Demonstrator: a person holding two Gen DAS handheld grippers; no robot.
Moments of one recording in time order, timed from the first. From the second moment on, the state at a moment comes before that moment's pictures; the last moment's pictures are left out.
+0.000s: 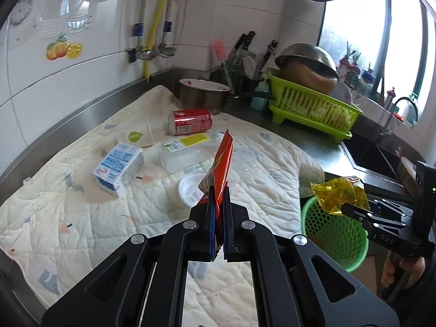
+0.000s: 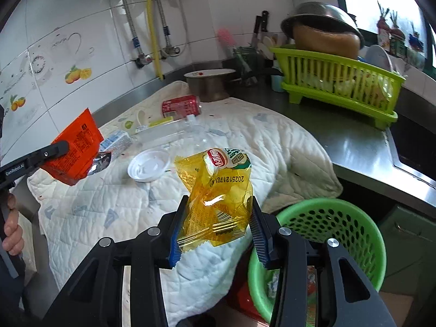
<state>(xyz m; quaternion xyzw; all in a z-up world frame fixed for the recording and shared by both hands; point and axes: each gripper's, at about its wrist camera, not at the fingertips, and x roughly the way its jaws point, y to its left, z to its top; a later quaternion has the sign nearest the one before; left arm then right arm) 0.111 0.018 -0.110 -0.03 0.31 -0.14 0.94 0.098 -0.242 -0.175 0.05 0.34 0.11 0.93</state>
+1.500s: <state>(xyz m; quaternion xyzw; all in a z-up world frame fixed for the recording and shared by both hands) 0.127 -0.222 -0.168 0.02 0.39 -0.38 0.84 0.020 -0.398 -0.209 0.14 0.35 -0.09 0.92</state>
